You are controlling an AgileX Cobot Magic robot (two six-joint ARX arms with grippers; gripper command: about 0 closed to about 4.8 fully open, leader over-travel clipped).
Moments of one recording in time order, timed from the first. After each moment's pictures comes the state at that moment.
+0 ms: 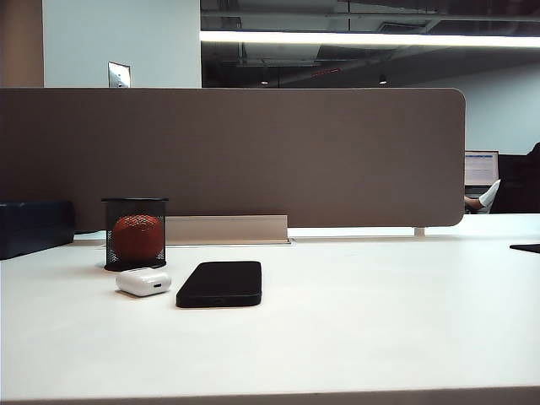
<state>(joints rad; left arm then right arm) -0.05 0.01 0.01 -0.08 0.12 -0.02 -0.02 0.53 0.65 -0.32 -0.05 0.00</state>
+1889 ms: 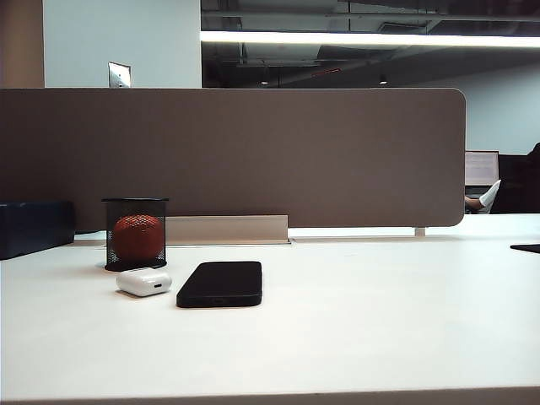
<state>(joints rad) -0.05 0.01 0.01 -0.07 0.16 0.03 -0.02 0.00 0.01 -0.06 -0.10 0.02</state>
